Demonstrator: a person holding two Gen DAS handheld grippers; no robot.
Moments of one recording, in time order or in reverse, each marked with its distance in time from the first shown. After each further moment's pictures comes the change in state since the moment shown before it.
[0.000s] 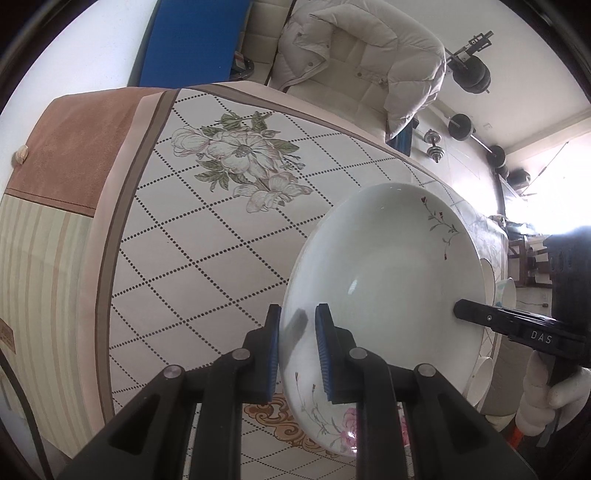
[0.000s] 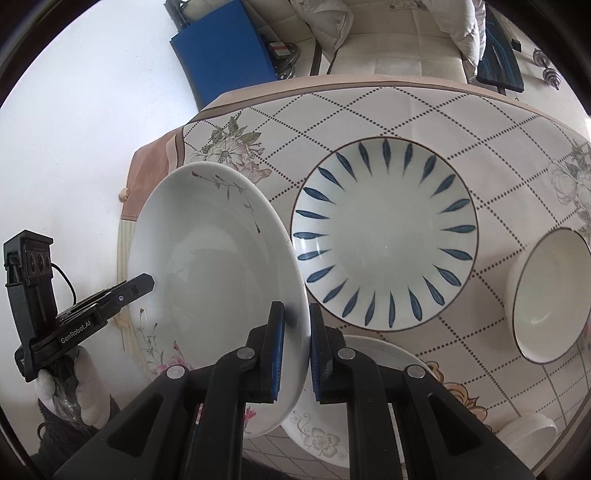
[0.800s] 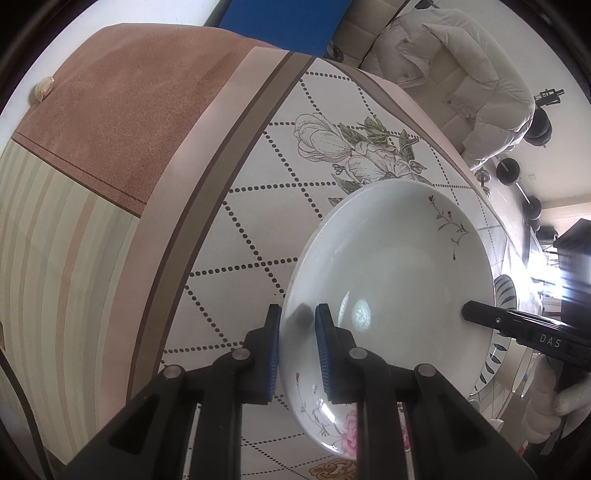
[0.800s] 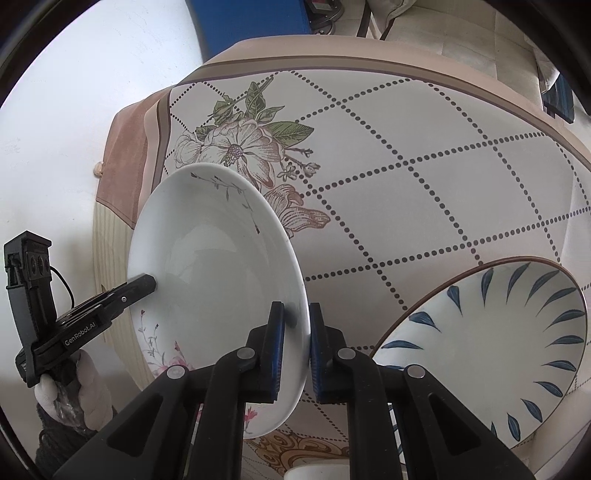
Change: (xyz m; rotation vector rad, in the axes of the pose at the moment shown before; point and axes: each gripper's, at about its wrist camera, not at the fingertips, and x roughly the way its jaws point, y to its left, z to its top) left arm 0.055 0.130 0.048 -0.239 0.028 0.043; right arm 0.144 0.070 0.118 -0.129 0.180 -0.037
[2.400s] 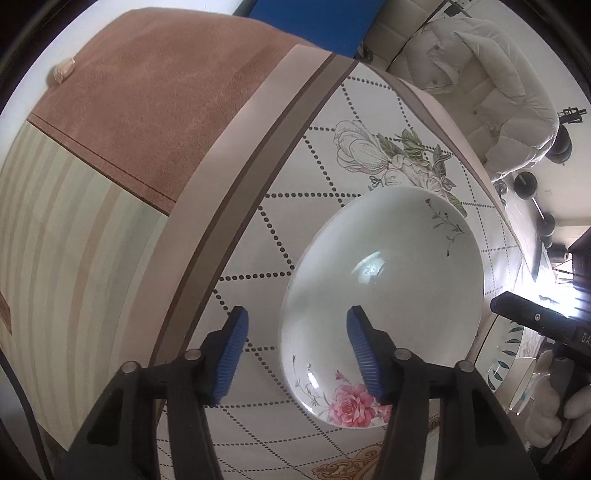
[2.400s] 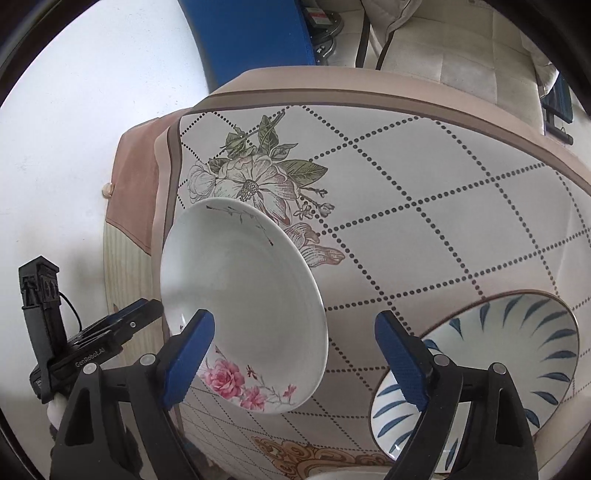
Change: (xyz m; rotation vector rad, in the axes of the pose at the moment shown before) left arm 0.013 0.019 0.021 -0.097 0.053 0.043; right arm -0.011 0.006 0.019 0.035 -0.028 0.040
